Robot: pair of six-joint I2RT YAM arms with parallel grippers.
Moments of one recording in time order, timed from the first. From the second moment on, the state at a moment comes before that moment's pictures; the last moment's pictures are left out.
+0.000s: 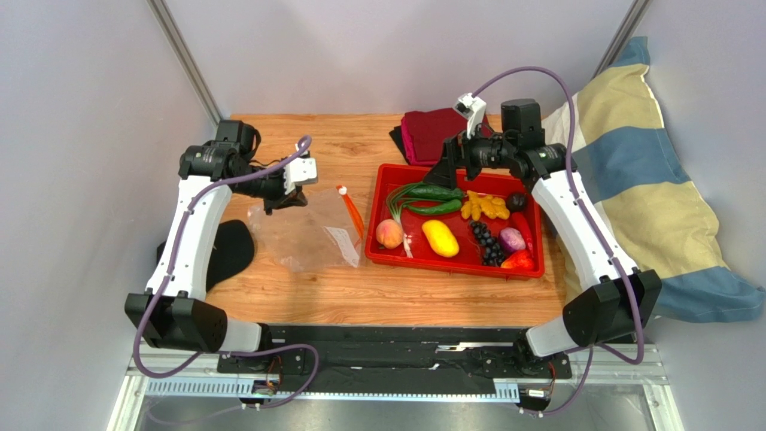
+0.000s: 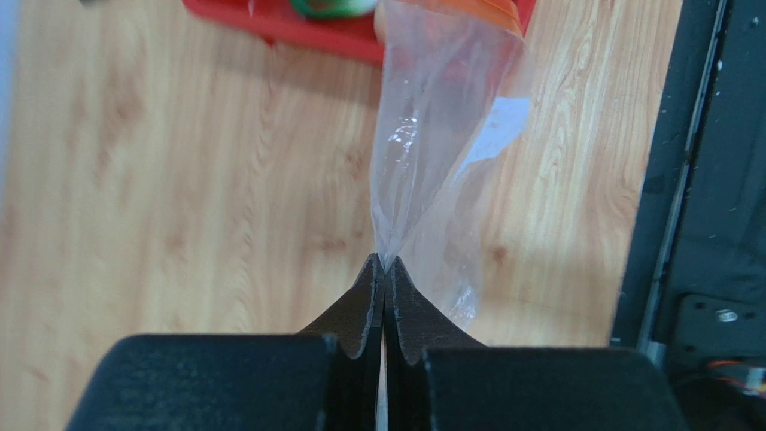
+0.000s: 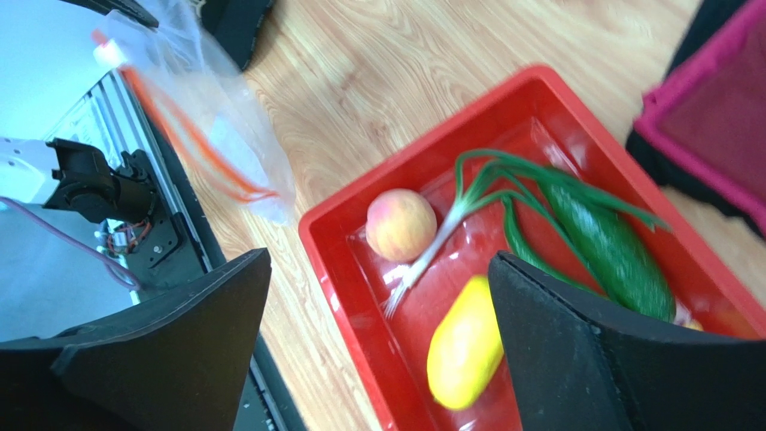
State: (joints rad) left arm -0.08 1.38 1.54 -1.32 0.76 1.21; right arm 0.27 1.47 1.52 -0.66 -0.76 -0.07
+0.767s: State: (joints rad) left arm -0.08 1.34 1.66 -1.35 1.14 1.41; right arm 0.71 1.20 1.20 -0.28 -0.68 -0.21
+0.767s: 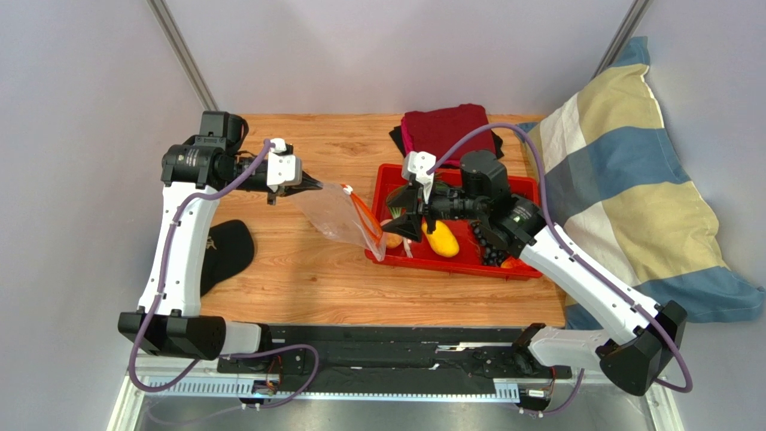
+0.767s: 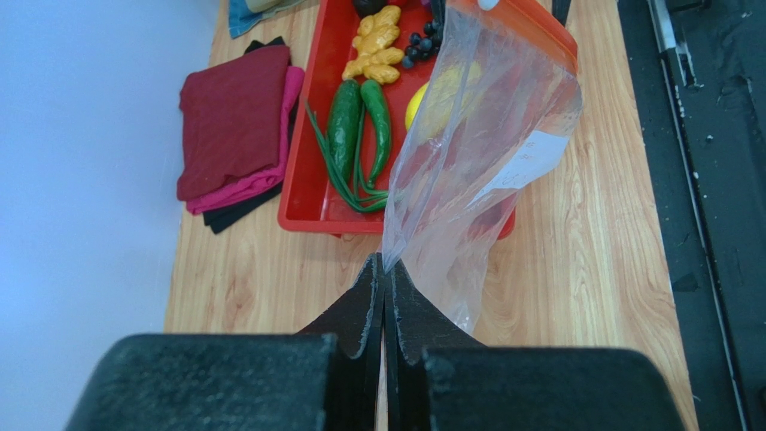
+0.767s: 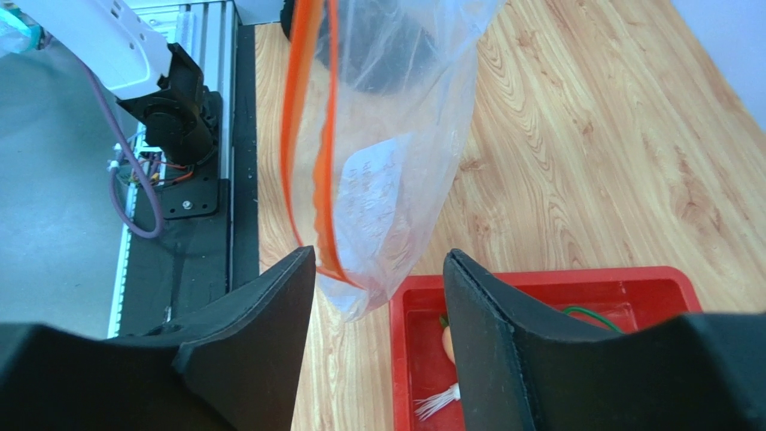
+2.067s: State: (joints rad) left arm -0.08 1.40 1.67 -1.35 1.17 1.33; right arm 0.80 1.23 1.22 -0.29 -0.65 -0.28
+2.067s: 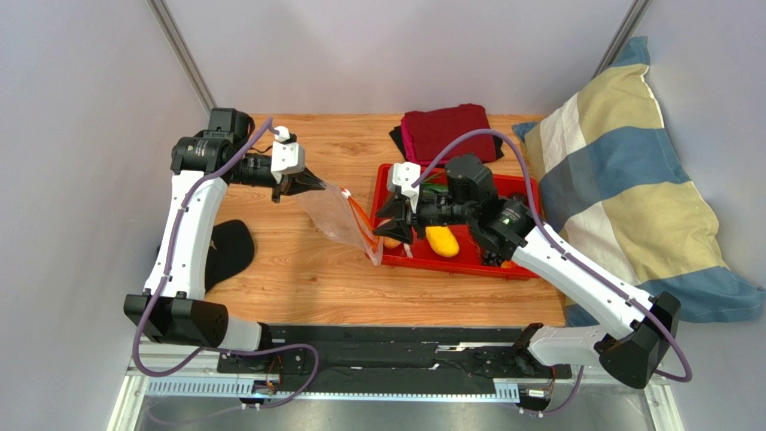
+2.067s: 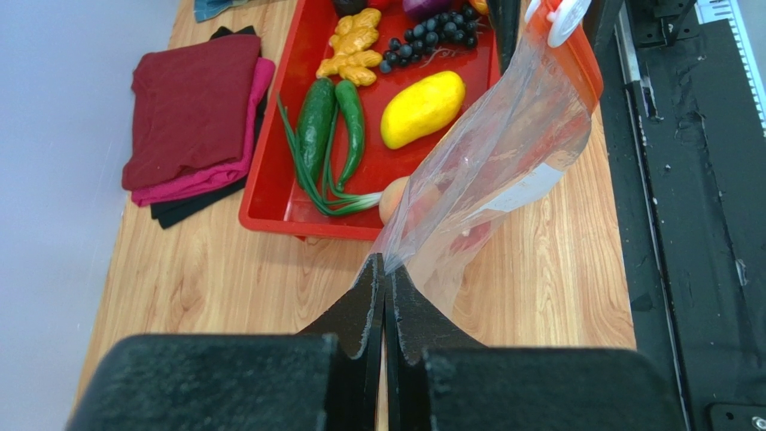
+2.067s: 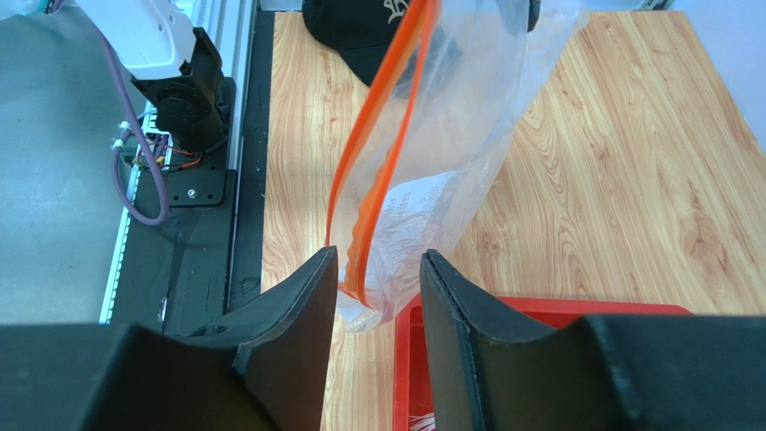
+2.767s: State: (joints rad) left arm -0.08 1.42 1.66 -1.25 1.24 0.98; right arm 0.83 1.37 1.22 -0.20 -0.38 -0.21
